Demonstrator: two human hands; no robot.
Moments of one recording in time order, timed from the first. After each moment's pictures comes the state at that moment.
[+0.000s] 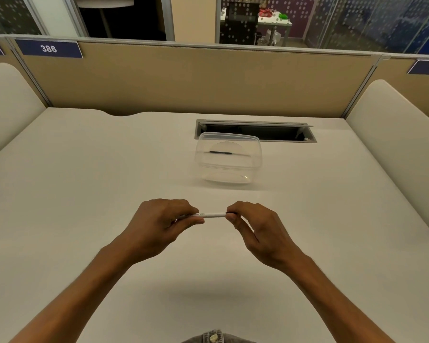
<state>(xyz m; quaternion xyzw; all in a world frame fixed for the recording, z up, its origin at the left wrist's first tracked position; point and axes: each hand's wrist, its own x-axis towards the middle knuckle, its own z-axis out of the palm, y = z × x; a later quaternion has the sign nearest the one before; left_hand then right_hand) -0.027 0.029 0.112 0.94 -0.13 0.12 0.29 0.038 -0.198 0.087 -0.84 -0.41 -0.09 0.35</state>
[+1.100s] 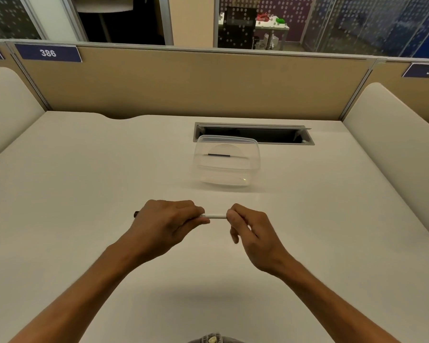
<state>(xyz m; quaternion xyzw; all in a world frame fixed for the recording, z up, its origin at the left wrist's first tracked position) -0.023 0.021 0.118 0.96 -0.19 0.14 0.16 0.031 -0.189 0.086 -0.80 -0.29 0.08 0.52</state>
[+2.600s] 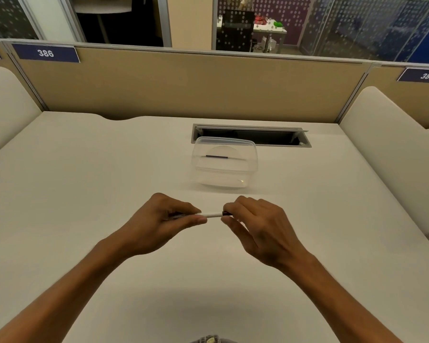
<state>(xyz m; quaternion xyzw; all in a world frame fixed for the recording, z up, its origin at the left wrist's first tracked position) -0.018 0.027 0.126 0.89 -0.13 0.03 0.44 0.040 -0.202 0.112 -0.82 -0.48 -0.20 0.23</state>
